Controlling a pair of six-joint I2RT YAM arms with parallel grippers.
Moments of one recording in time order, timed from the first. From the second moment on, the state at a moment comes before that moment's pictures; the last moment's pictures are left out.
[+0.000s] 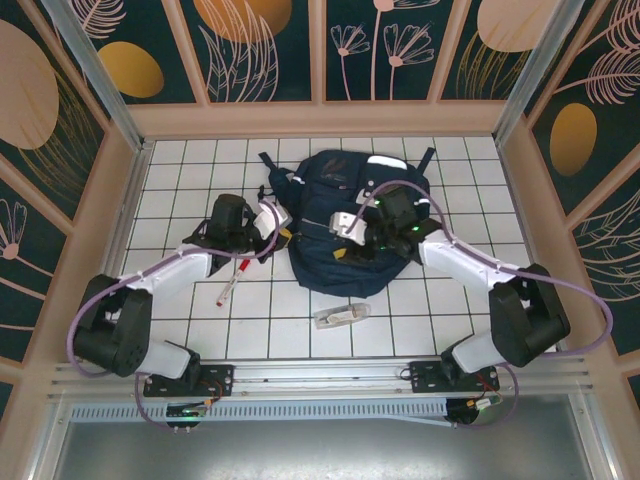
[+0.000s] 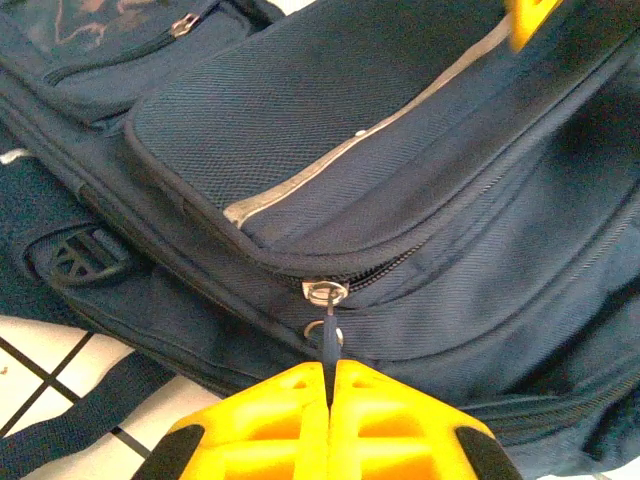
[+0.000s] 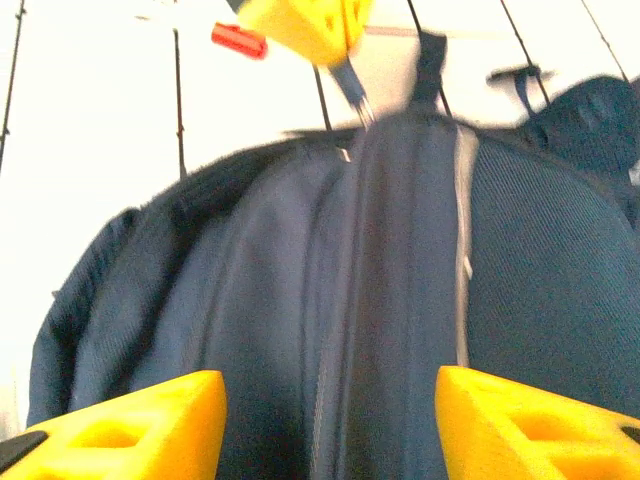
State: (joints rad) left arm -0.40 1.42 0.74 0.01 0.54 0.36; right arm 0.57 1.45 0.91 -0.24 -0.53 -0.77
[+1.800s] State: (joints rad) left arm -0.36 1.23 0.72 -0.05 0.55 0.51; right arm 0.51 1.54 1.03 -0.24 -0.62 -0.65
